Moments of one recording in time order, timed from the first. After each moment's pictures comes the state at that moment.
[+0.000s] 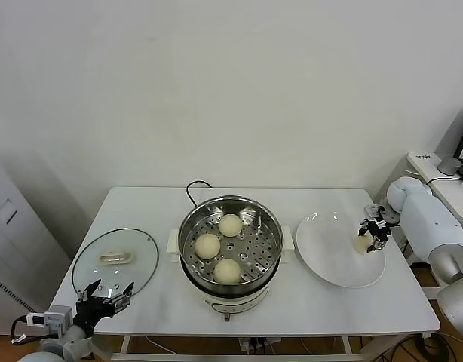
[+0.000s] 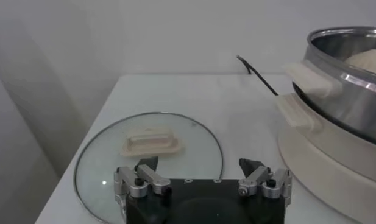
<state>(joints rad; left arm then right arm) 1.62 -1.06 -0.65 -2.13 -0.54 0.50 -0.11 0.01 0.99 -0.33 0.38 -0.65 0.42 -1.14</state>
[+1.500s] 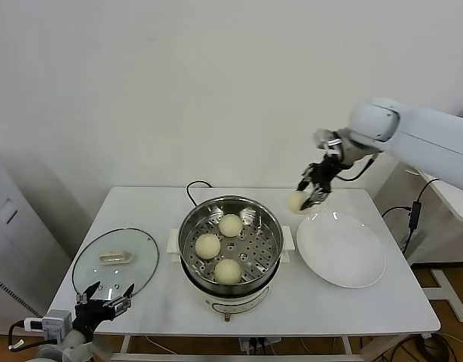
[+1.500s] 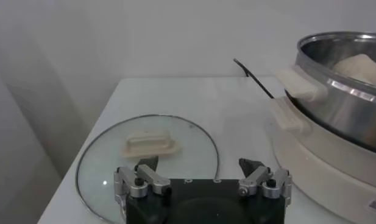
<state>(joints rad) 1.66 -1.09 -0.67 -2.19 -0.52 0.51 -0.12 0.85 0.83 -1.52 1.38 0.73 -0.34 -1.07</state>
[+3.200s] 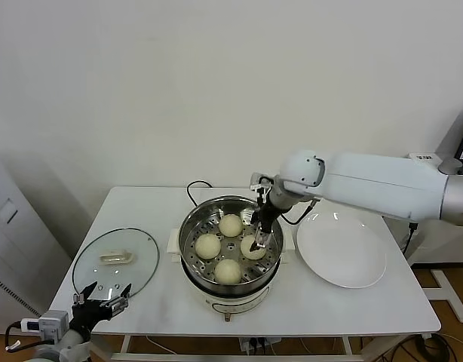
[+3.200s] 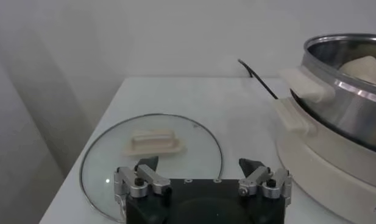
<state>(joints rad) 1.66 -1.09 -0.68 -2.18 -0.53 0.51 -0.12 0.65 0.94 -1.44 1.45 0.93 -0.60 -0.76</state>
